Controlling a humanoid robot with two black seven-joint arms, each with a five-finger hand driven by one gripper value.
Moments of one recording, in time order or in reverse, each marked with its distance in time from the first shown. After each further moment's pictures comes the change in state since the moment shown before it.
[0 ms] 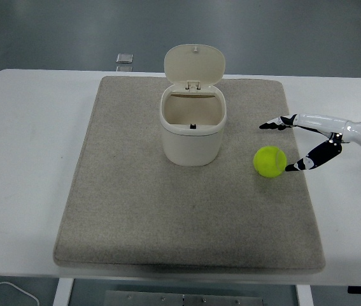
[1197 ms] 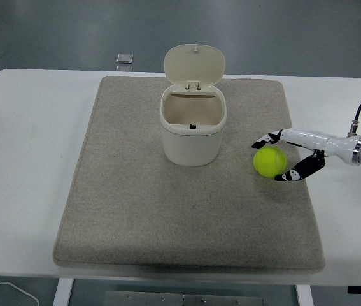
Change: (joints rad) left arm 0.000 0.000 0.000 0.000 0.000 0.000 0.000; right arm -0.008 0.068 -0.098 -0.038 -0.073 -0.164 -0.002
